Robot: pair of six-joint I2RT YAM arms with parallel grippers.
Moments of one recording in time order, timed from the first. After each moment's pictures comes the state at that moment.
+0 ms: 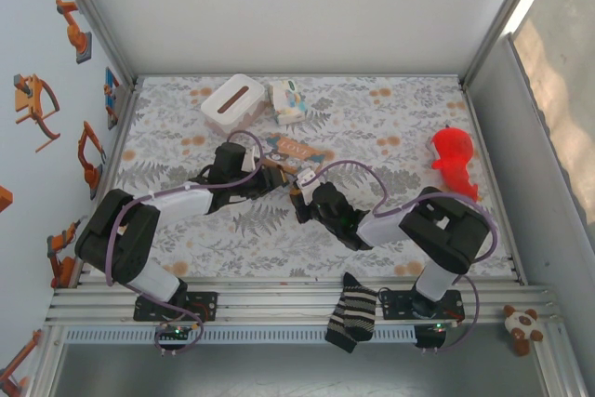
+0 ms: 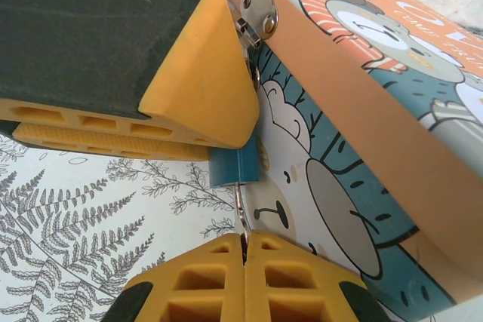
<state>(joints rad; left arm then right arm) -0.57 1.55 0.70 0.16 0.49 -0.88 0.93 1.69 0.56 0.71 0.13 0.14</state>
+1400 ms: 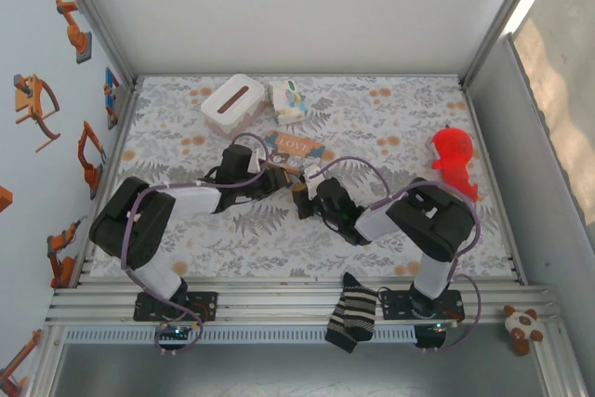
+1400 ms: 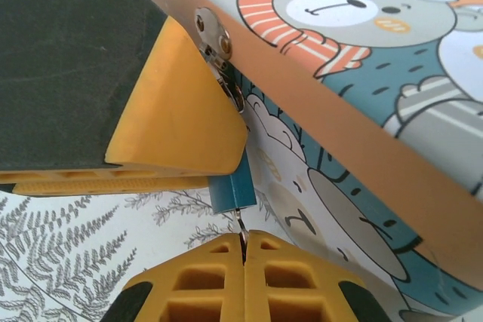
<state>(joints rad) -0.59 1.66 0.70 0.27 0.47 -0.93 0.85 1.80 0.56 0.80 0.02 0.29</state>
